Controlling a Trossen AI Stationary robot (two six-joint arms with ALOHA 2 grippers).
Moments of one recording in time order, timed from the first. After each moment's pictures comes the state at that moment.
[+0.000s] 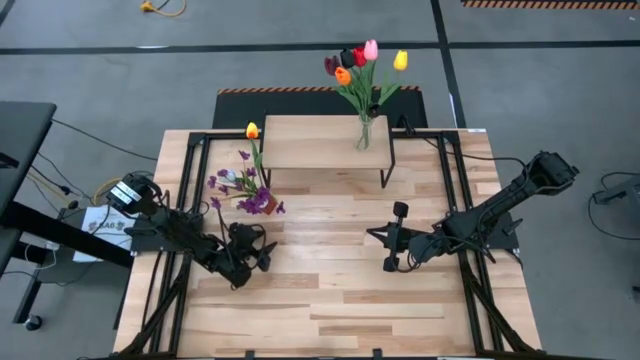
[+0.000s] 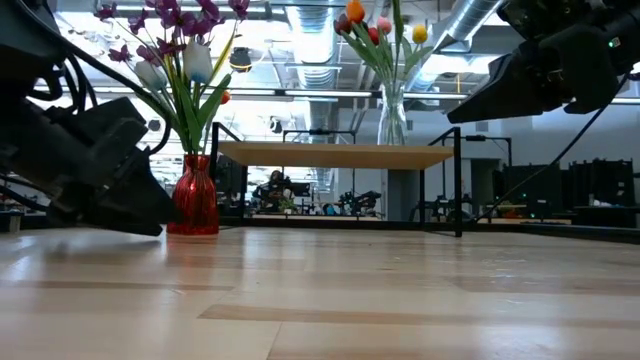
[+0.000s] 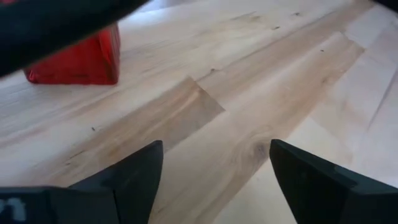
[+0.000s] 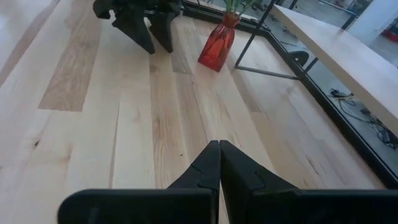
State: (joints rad) left arm -0.58 1.62 0.36 0.25 -0.93 -1.26; right arm 0.50 1.22 0.45 0.21 0.73 0.02
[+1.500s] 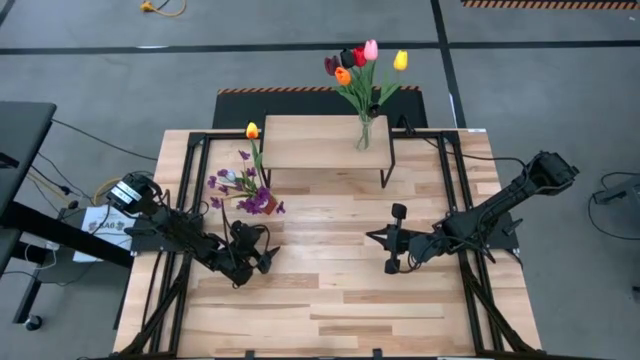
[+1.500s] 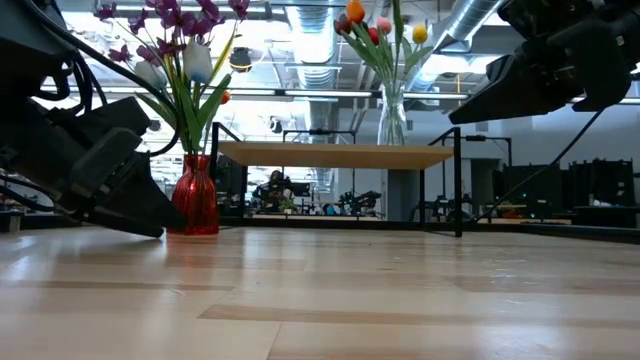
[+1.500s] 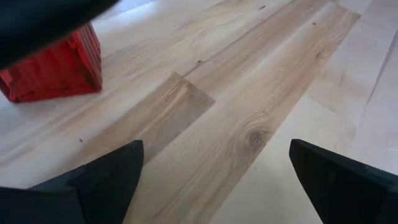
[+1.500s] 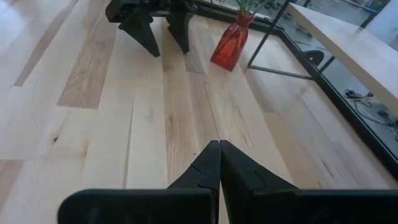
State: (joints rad) left arm -0.57 1.62 0.36 0.28 -0.88 -1.09; right arm 0.50 1.22 0.45 0.21 0.68 0.02
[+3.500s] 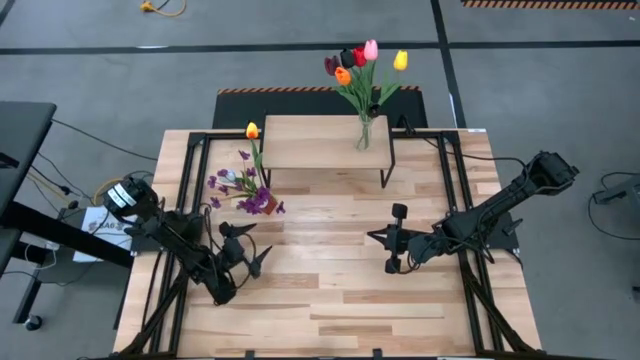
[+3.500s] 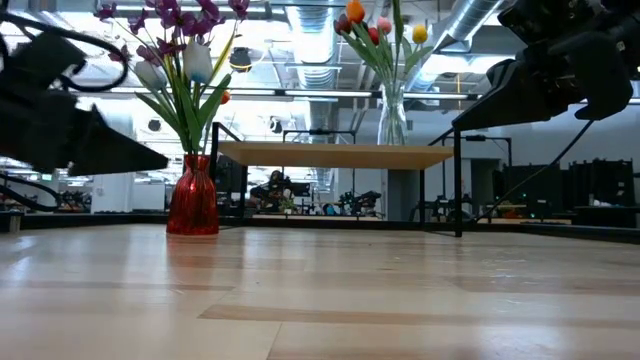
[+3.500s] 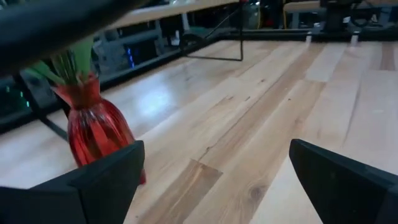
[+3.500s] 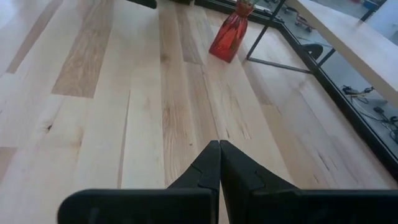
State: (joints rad) left arm -0.80 1.62 0.36 0.26 -1.37 -0.92; right arm 0.50 1.22 0.45 0.17 0.68 0.03
